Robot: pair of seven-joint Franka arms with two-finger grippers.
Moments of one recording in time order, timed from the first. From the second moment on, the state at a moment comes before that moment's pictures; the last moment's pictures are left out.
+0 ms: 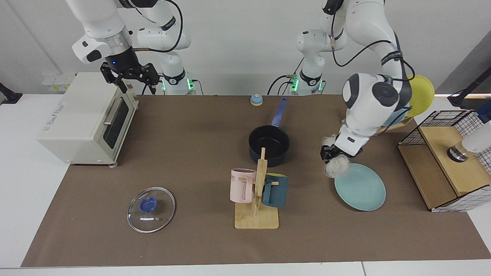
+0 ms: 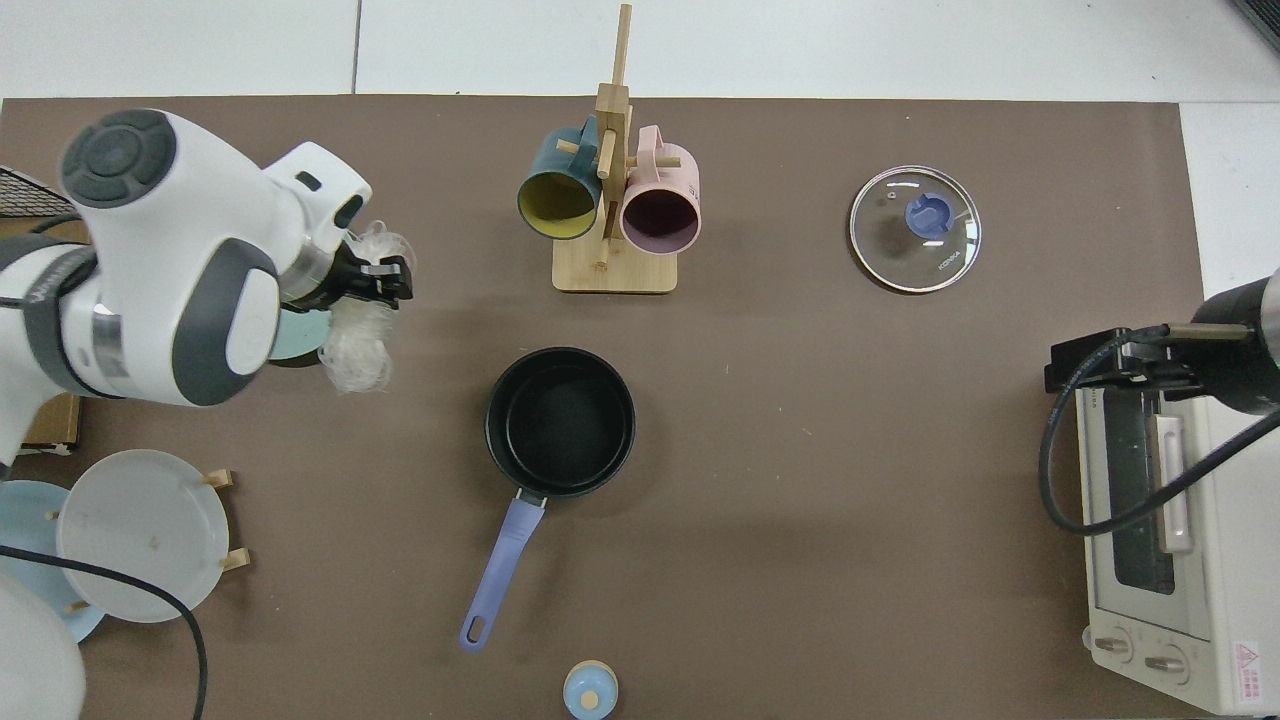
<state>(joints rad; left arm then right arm) 0.02 0.31 -0.25 -1.67 0.01 1.98 -0.29 0.03 -0.06 0.02 -1.59 0.03 1.50 0.15</state>
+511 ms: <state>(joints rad) -0.26 0.25 -0.25 -1.80 0.01 2.08 -0.67 0.03 -0.06 0.02 -1.59 0.03 1.50 0.15</state>
